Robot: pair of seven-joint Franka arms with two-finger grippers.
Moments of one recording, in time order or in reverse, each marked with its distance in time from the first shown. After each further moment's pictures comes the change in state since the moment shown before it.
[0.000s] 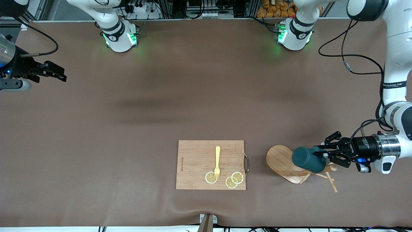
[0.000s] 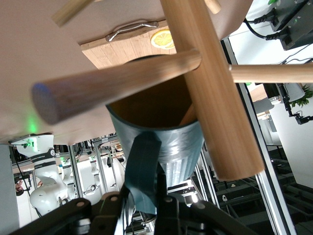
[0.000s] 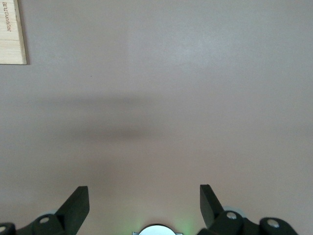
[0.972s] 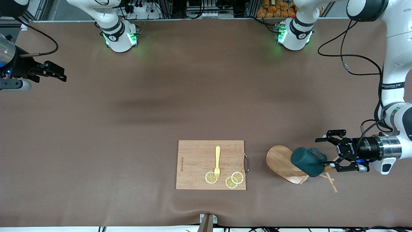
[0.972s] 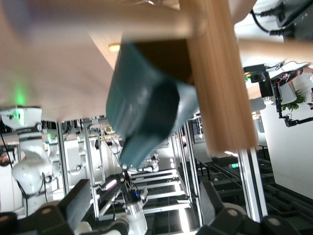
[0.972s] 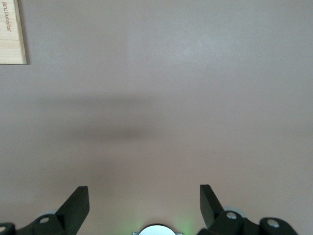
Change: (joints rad) left arm 0.001 -0.001 -0.014 0.025 -0.061 -0.021 -0.157; right arm 0.000 0.000 0.000 0.000 0.000 -0.001 0.000
